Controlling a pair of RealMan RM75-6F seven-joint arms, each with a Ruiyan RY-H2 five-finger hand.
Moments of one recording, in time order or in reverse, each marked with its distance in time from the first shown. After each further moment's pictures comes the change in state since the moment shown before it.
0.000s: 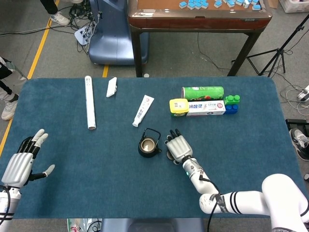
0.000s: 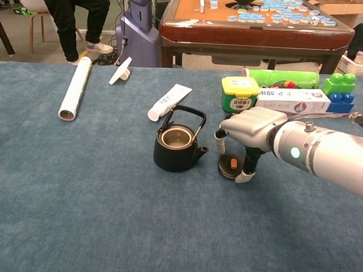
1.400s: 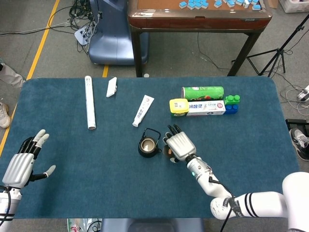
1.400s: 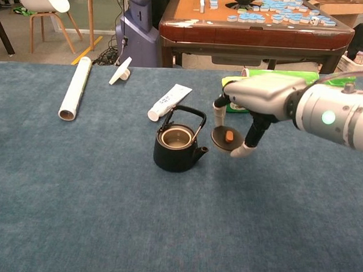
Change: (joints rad) left arm 0.007 0.005 -0.006 -0.021 0.016 -0.007 0.013; right arm -0.013 0.181 0.019 -0.231 -0.149 0.056 0.144
